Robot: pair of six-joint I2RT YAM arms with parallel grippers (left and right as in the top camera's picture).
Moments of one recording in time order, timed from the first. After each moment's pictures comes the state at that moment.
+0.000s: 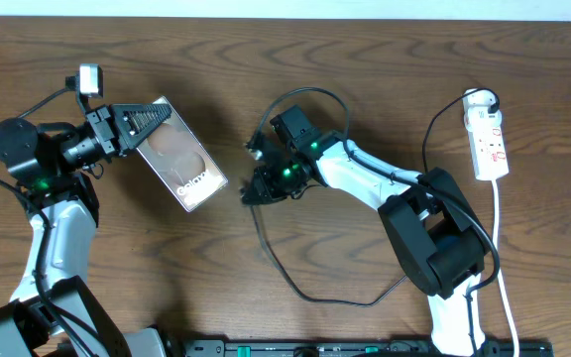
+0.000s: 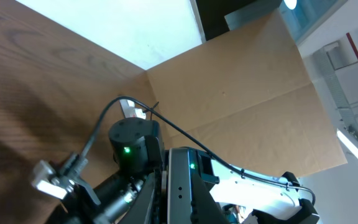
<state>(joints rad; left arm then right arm) 0.41 1.48 0.81 0.86 1.51 -1.32 0.64 2.13 1.41 -0.45 -0.83 0.29</state>
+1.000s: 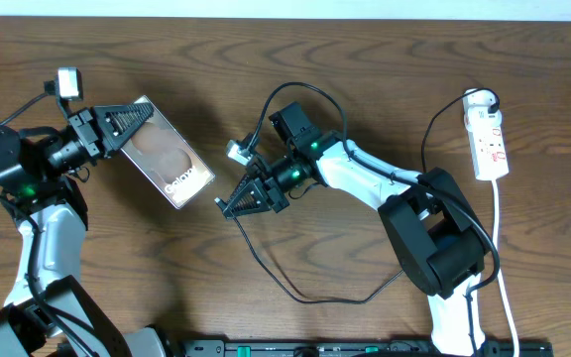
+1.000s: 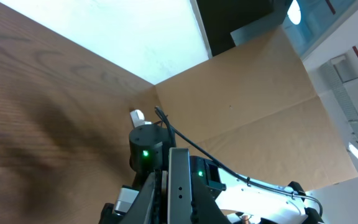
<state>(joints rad) 0.48 1.48 0.81 0.86 1.51 -1.30 0.64 2.13 1.40 -0.36 -1.47 -0.22</state>
